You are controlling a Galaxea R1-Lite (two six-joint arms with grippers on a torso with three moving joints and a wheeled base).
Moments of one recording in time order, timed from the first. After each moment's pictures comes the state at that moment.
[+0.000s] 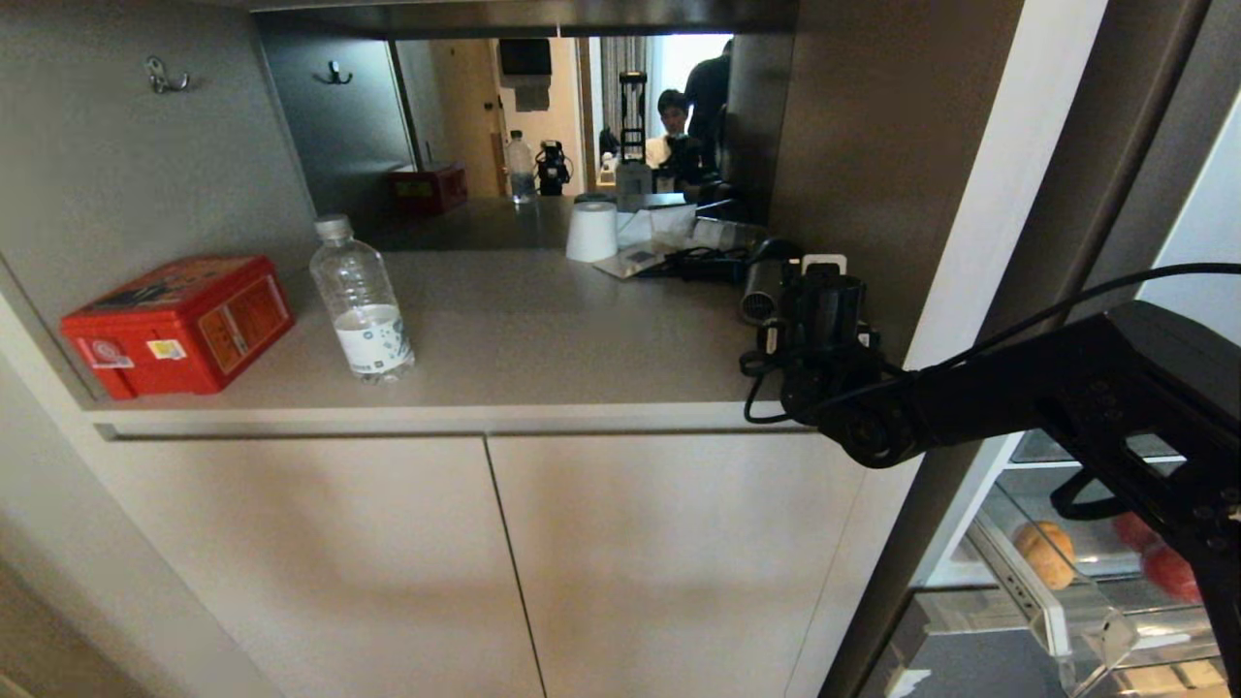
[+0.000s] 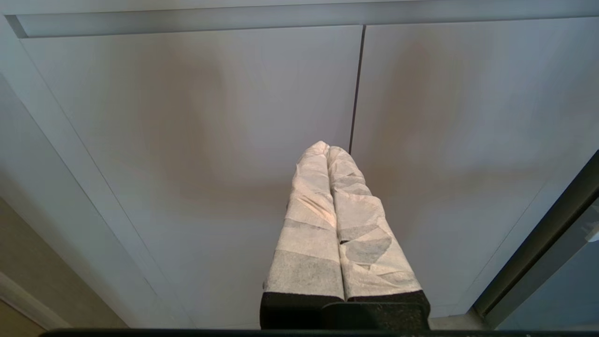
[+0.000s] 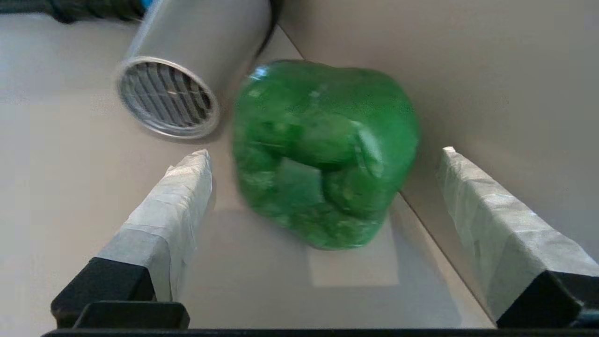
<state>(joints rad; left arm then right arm) 0.00 0.00 0.00 -0.02 0.00 0.00 0.43 2.28 -1.51 -0.71 -0.81 0.00</state>
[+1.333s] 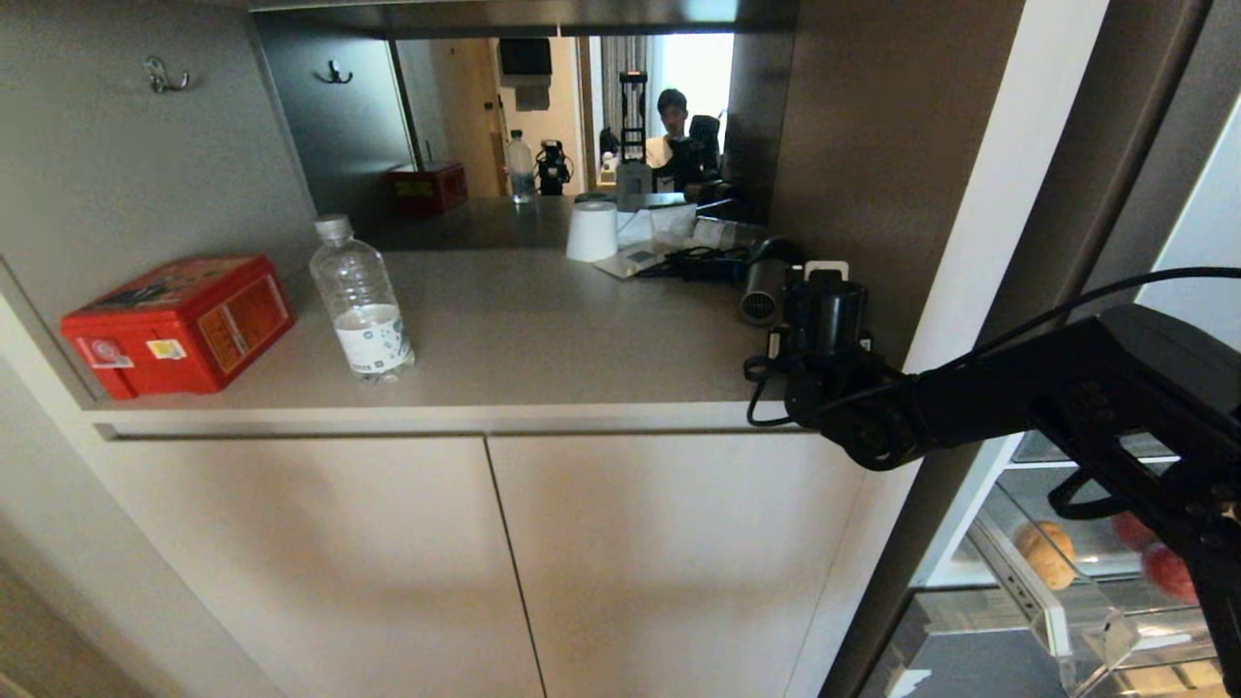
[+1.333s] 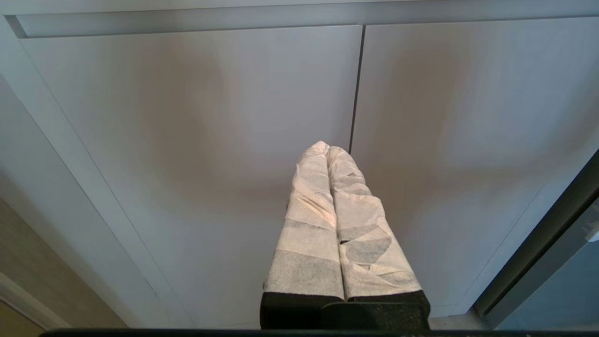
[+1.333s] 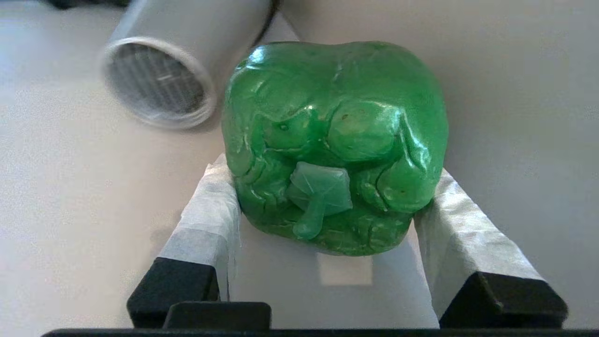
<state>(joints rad) 0.00 0.00 0.00 -0.02 0.00 0.00 0.42 2.28 -1.50 -0.71 -0.78 0.02</state>
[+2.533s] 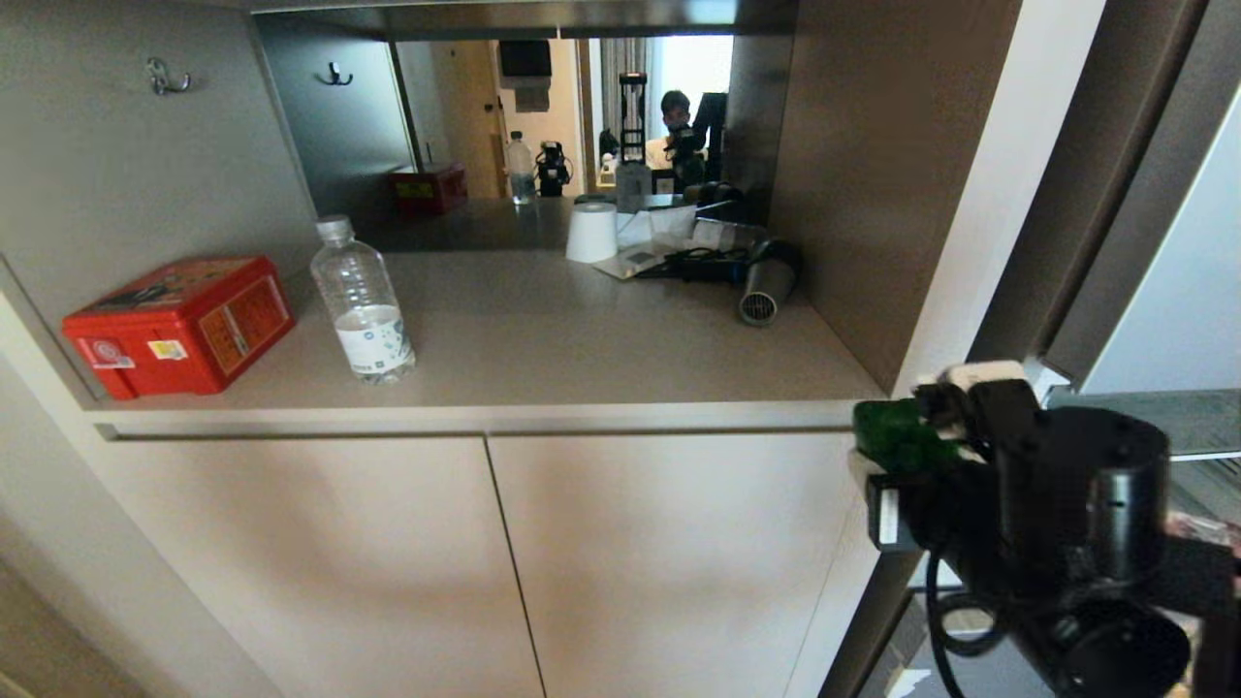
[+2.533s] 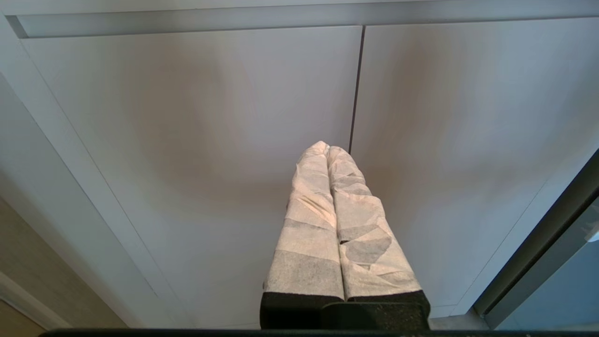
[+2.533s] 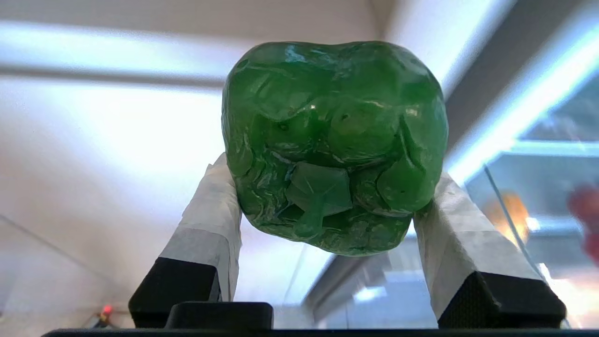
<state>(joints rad) 0.00 0.00 0.00 -0.02 0.00 0.00 0.71 1.56 -0.55 -0.70 -0.79 0.14</state>
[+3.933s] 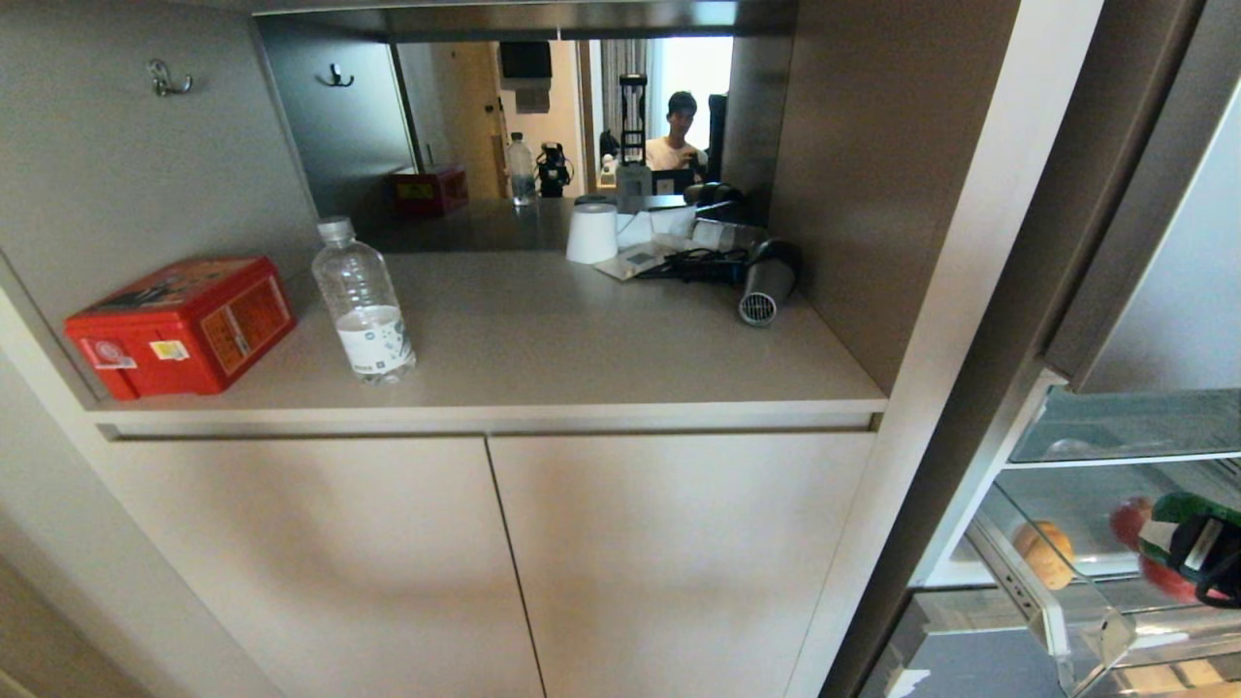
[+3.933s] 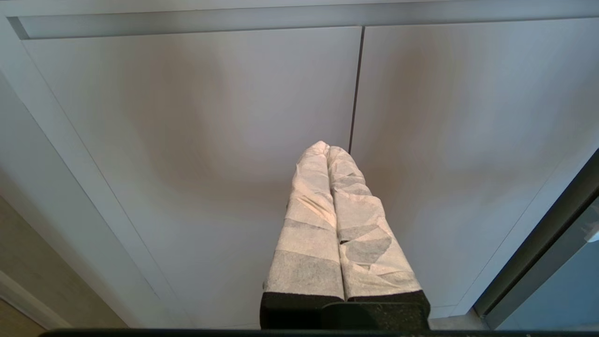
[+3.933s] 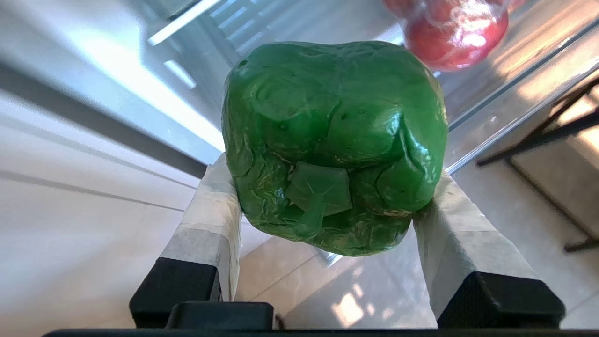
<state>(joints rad) 0.00 0.00 0.00 -0.02 0.00 0.00 -0.42 1.51 -0.39 -0.57 -0.06 0.26</state>
